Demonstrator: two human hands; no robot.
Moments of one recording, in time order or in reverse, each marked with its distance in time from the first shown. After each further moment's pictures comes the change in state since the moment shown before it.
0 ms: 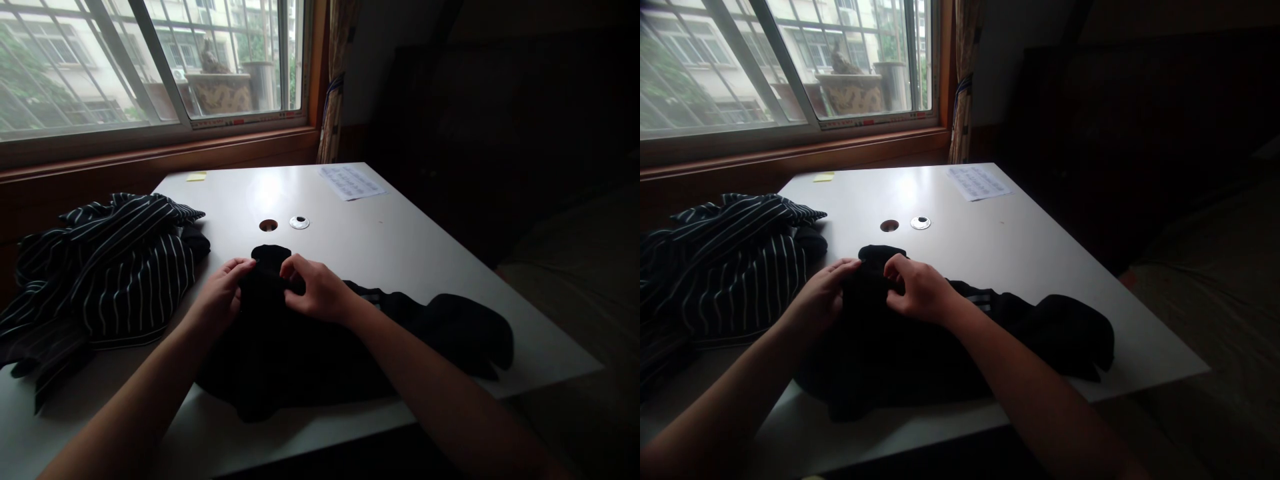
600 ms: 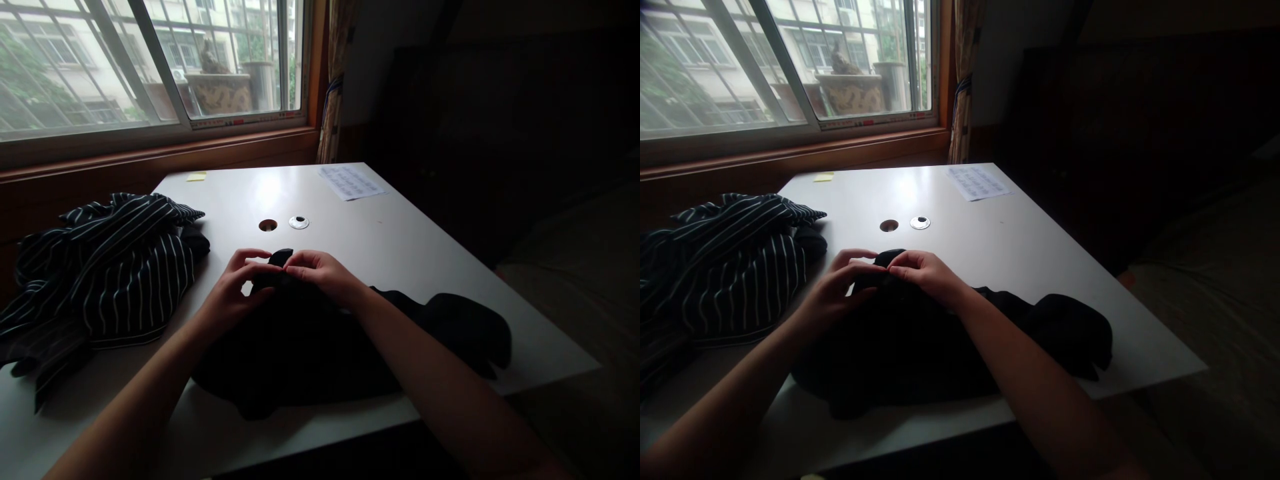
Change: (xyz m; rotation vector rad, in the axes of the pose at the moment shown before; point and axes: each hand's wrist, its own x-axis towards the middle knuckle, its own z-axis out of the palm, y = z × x) left_hand -0.005 0.004 -0.013 0.869 -0.383 0.663; right_hand 0.010 0.014 -0.014 0.752 -0.096 0.356
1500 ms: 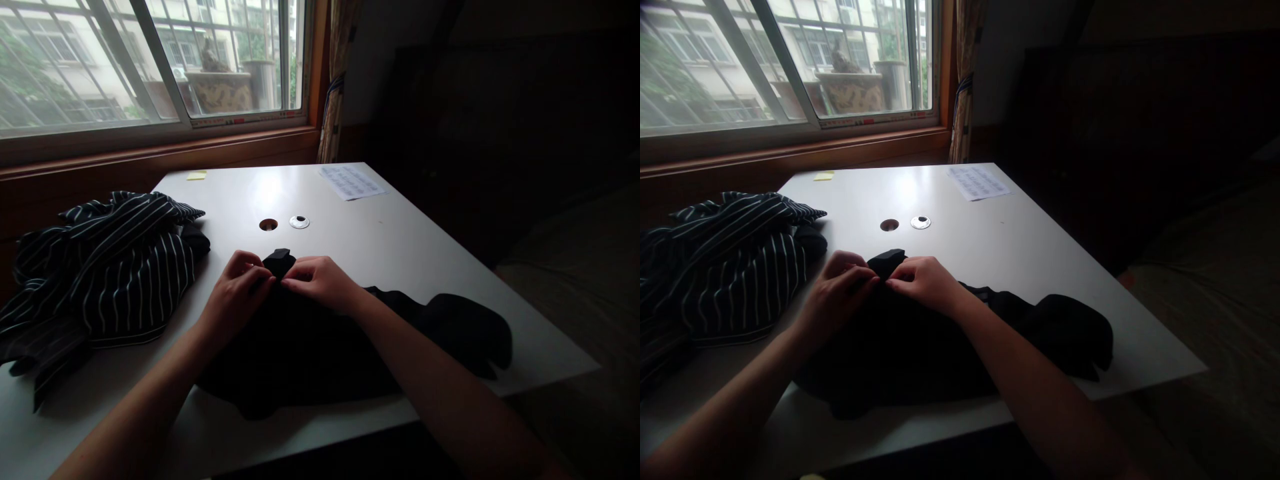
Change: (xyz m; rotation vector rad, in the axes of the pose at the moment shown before) left_hand -0.003 0.000 0.011 0.333 0.198 0.041; right_hand -0.004 -0.003 0.007 -0.639 0.048 -0.276
